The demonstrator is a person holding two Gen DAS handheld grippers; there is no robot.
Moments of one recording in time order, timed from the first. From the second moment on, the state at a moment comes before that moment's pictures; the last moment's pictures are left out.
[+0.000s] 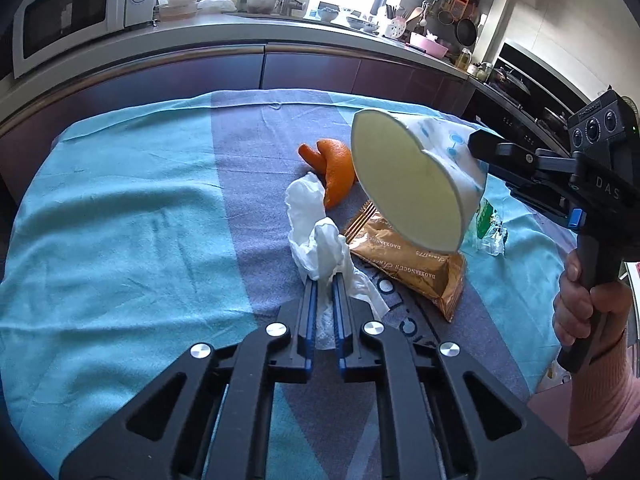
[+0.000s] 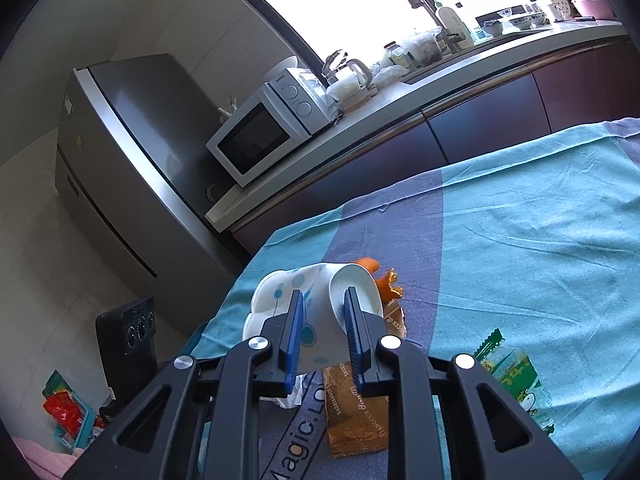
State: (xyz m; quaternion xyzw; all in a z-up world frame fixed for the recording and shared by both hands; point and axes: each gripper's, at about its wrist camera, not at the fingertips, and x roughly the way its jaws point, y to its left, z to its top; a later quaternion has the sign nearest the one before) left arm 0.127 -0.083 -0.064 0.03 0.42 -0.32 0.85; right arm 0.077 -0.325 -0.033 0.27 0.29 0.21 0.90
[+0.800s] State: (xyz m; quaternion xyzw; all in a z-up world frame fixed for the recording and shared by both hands) left arm 0.077 0.062 -0.022 -0.02 0.36 -0.23 0.90; right arm 0.096 -0.236 -0.028 0.27 0.31 0.30 0.86
